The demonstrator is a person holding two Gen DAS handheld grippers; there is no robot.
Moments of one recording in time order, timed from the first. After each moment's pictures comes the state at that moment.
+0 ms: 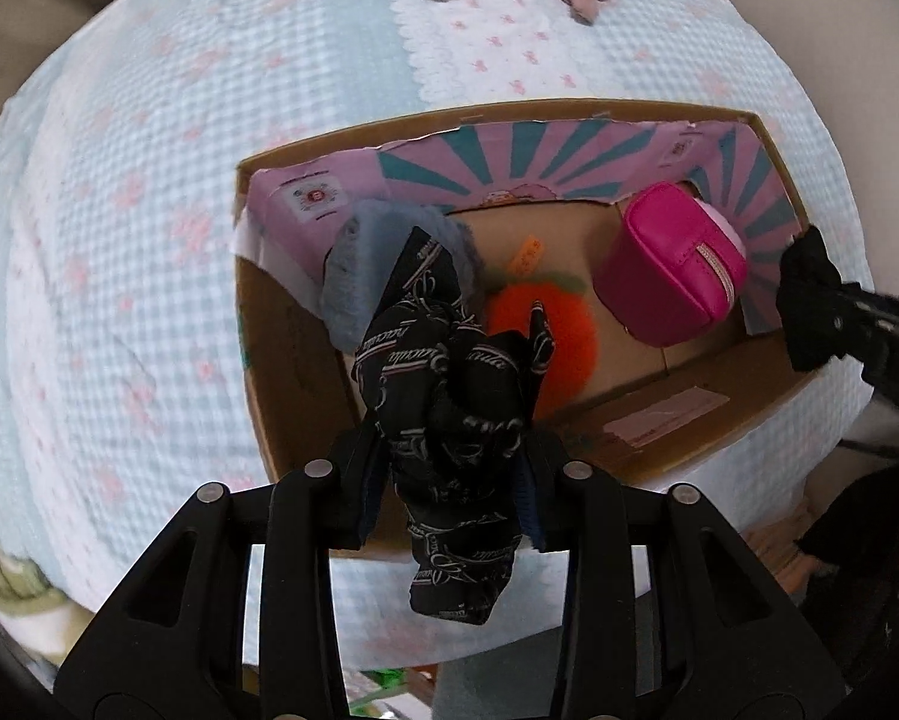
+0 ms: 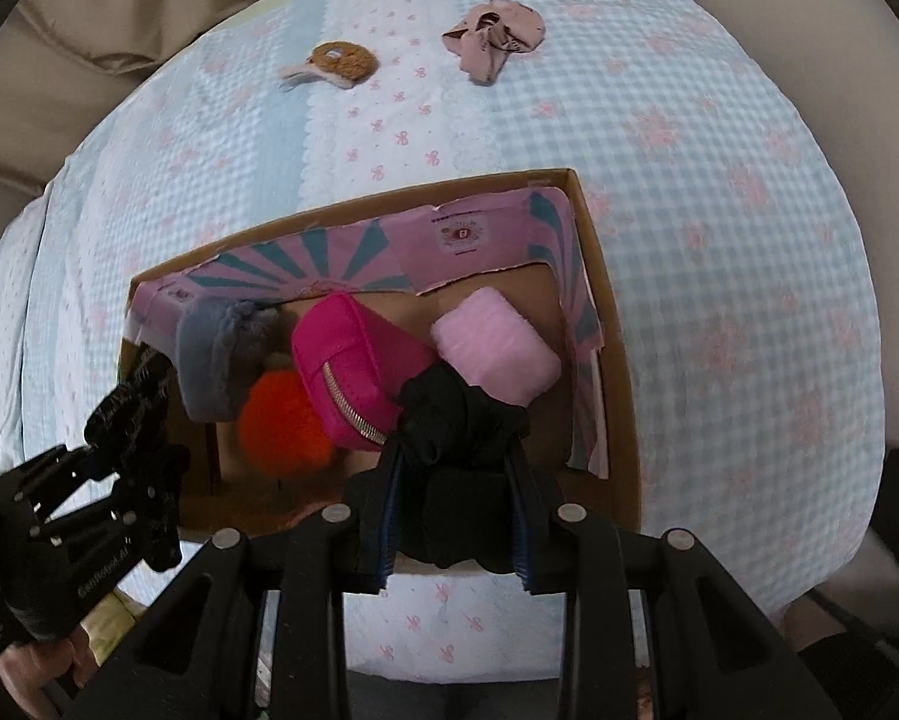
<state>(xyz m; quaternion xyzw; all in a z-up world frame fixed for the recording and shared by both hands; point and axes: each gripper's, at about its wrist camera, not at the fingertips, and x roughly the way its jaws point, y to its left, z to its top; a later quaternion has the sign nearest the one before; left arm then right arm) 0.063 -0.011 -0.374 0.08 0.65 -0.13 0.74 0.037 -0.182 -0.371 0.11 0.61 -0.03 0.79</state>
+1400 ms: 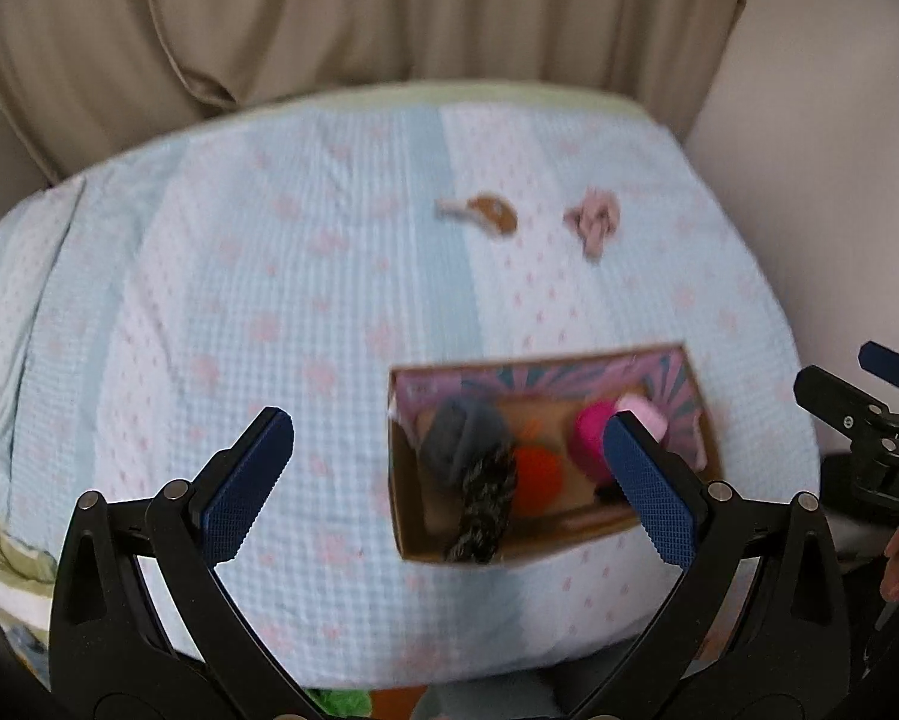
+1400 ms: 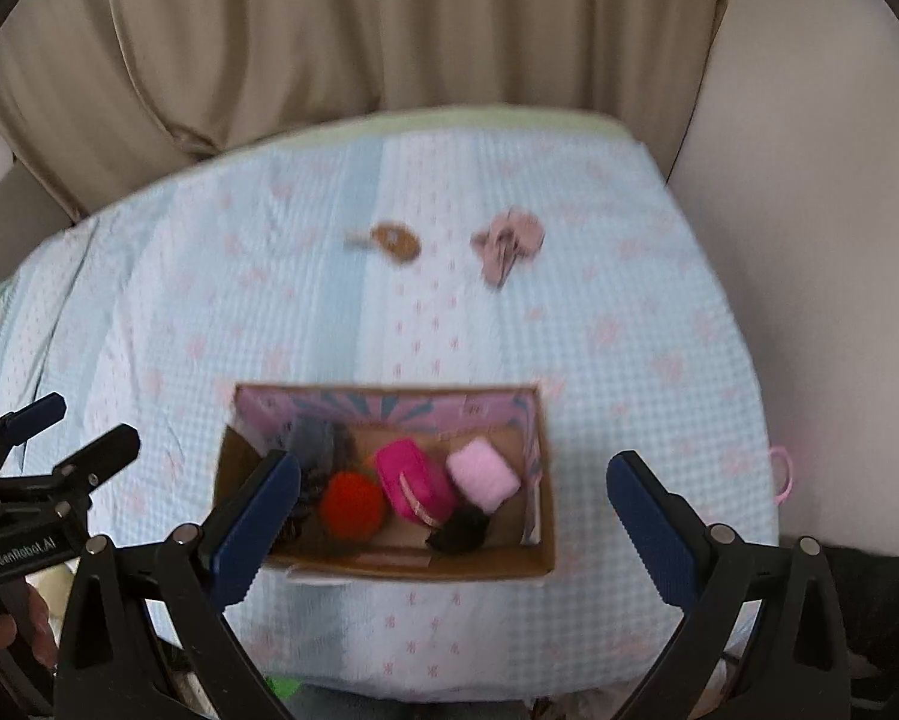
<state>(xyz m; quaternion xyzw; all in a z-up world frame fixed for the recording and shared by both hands) 0.050 0.031 -0.195 0.02 0.51 -0.09 0.86 0.007 -0.155 -0.200 0.03 0.47 -0.04 0.88</state>
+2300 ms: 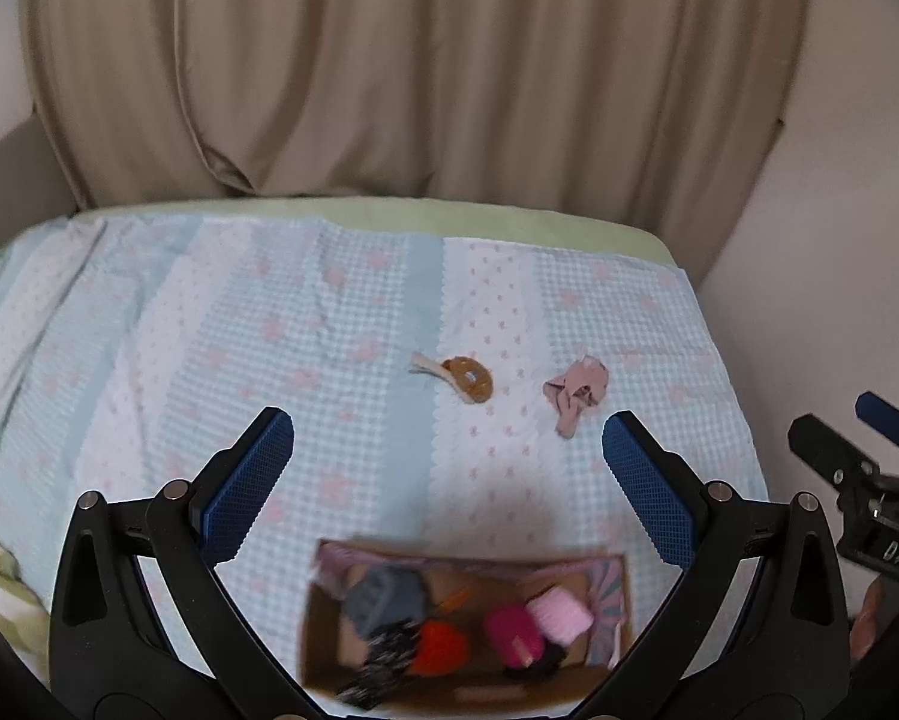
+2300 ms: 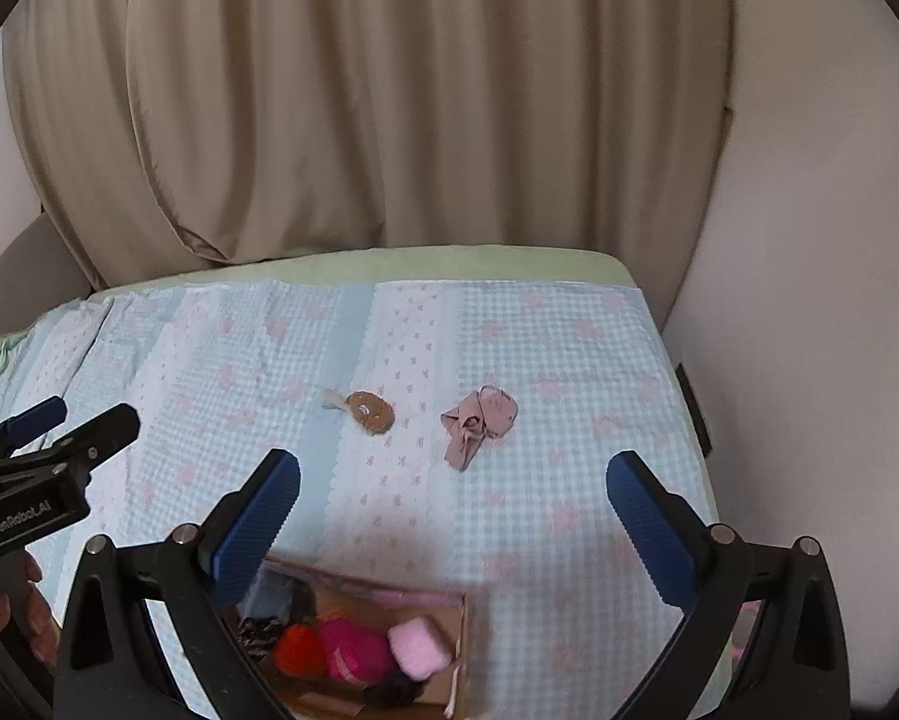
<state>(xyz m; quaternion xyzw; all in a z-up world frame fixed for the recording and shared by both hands) 0.131 -0.043 -0.114 -0.04 0.40 -0.03 0.92 0.100 -0.228 -0.136 0.00 0.37 0.00 0.93</state>
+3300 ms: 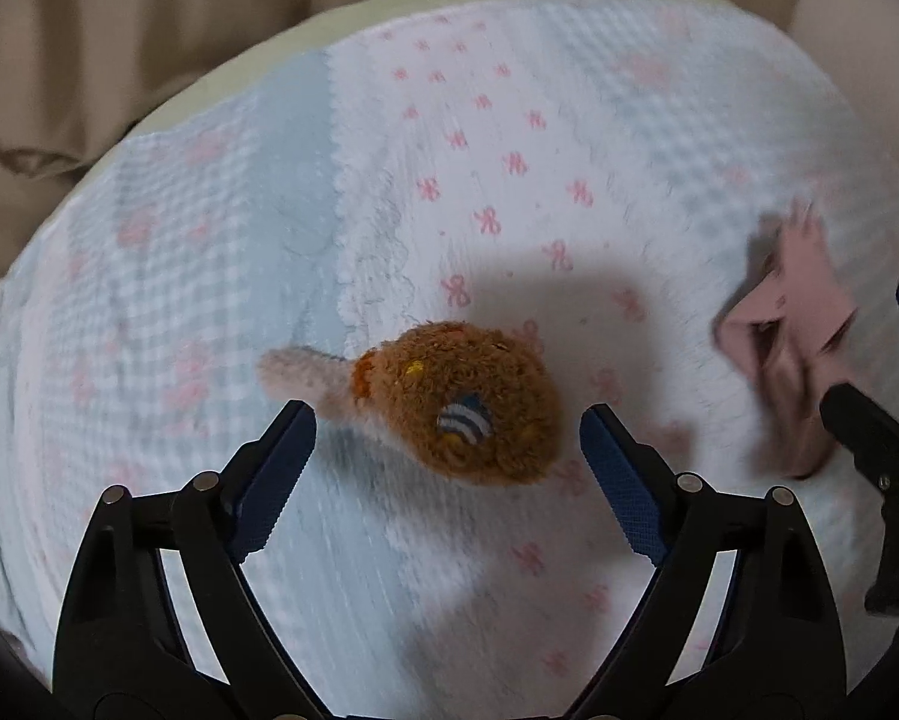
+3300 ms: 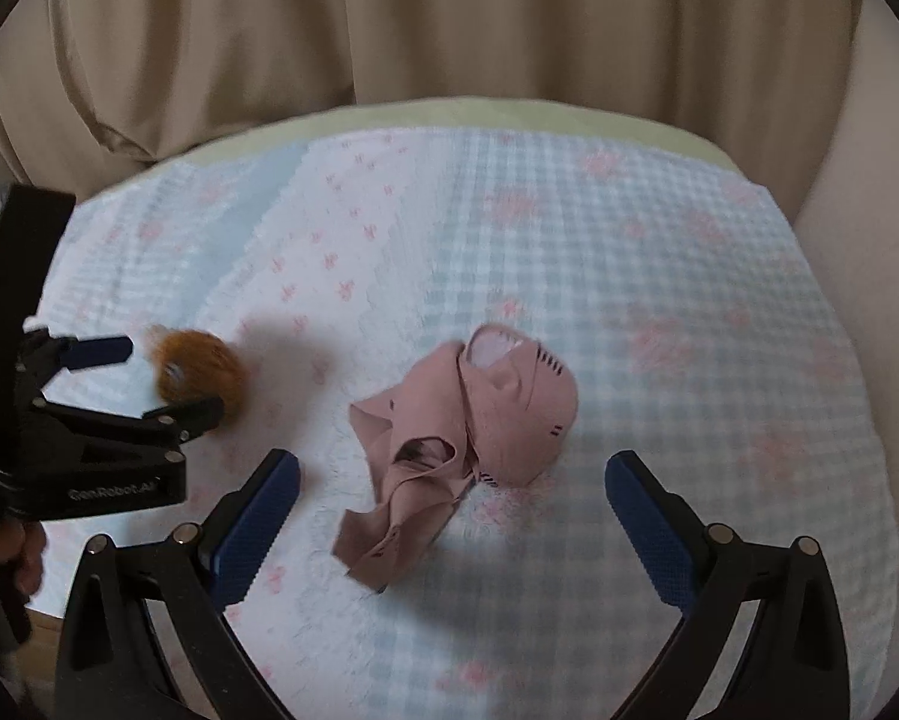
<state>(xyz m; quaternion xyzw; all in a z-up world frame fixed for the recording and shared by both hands) 0.399 -0.133 -0.441 0.12 0.54 -0.07 0.83 0.322 -0.275 -0.406 -0.01 0.44 0.03 0.90</state>
